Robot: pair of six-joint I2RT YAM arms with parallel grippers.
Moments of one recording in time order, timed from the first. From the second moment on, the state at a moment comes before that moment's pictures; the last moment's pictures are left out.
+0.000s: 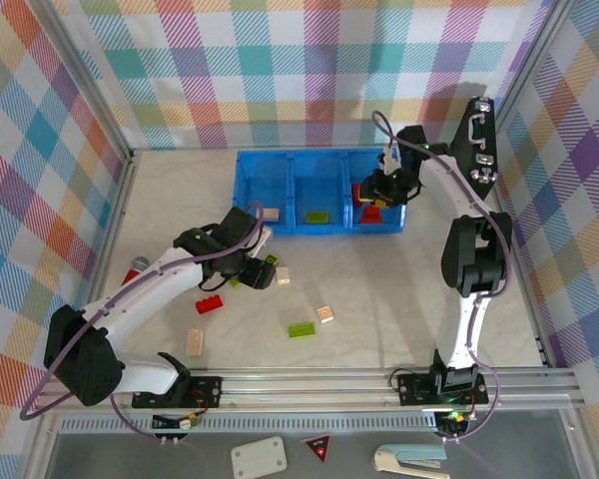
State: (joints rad) left arm -0.61 1.32 1.07 -0.88 -0.02 -0.15; right arm 0.16 2.00 1.79 -1.02 -0.50 0.26
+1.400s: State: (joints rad) left arm -0.31 1.21 0.71 -0.86 -0.15 -0.70; right arm 0.16 1.70 1.32 -0.89 -0.53 0.29
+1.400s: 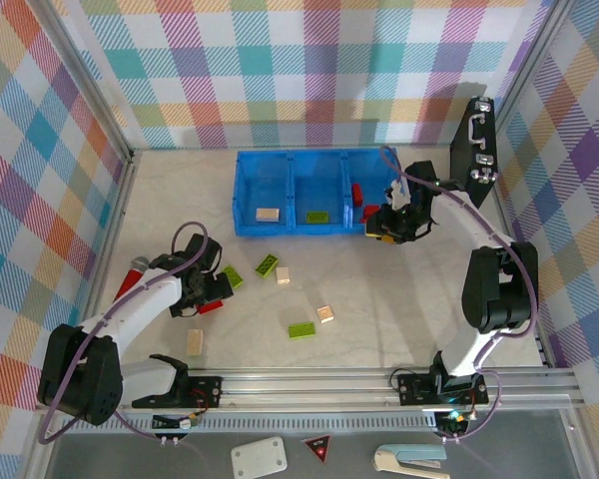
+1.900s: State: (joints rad) left arm -0.30 1.31 0.69 -0.78 -0.06 -0.68; right arm 0.16 1.69 1.32 -0.89 -0.53 0.30
